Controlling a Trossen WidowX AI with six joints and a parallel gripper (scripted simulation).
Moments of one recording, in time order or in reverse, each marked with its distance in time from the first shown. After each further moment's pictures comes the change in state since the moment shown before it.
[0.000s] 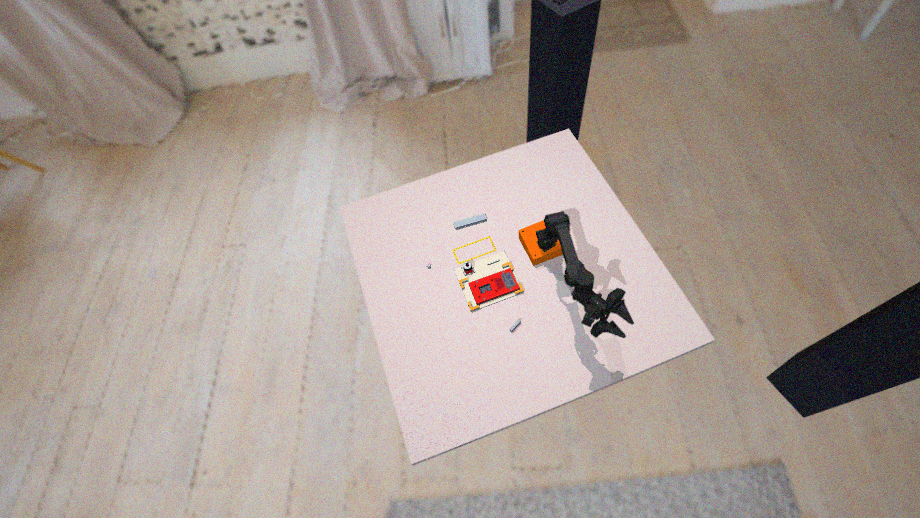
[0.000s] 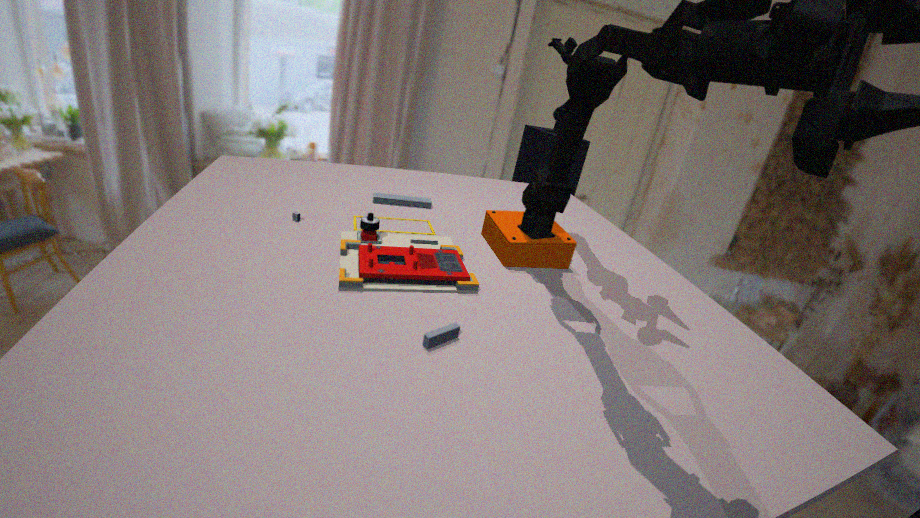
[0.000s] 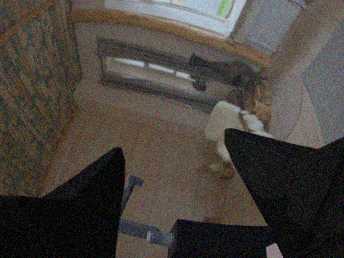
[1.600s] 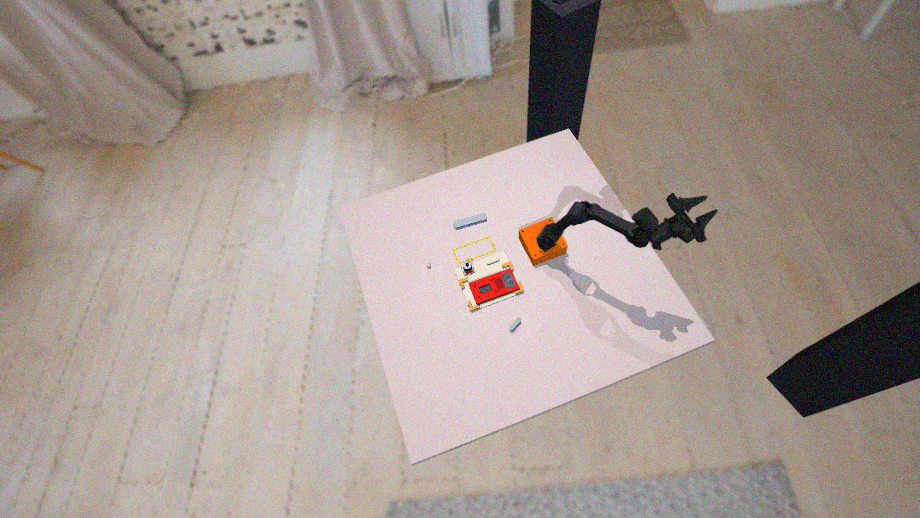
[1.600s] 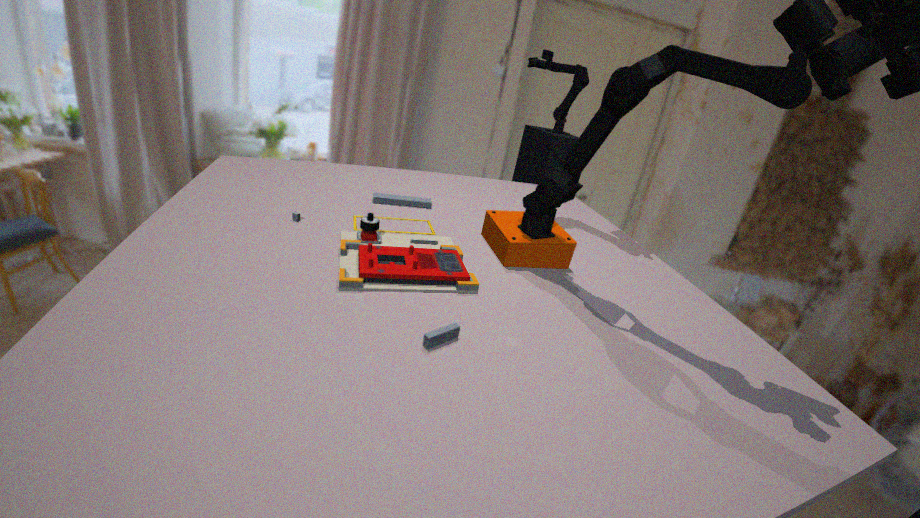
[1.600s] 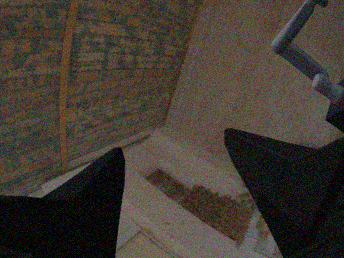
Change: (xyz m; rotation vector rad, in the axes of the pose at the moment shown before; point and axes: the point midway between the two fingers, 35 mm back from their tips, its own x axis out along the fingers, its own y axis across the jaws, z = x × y) arm -0.036 0.299 -0.307 0.339 0.673 0.905
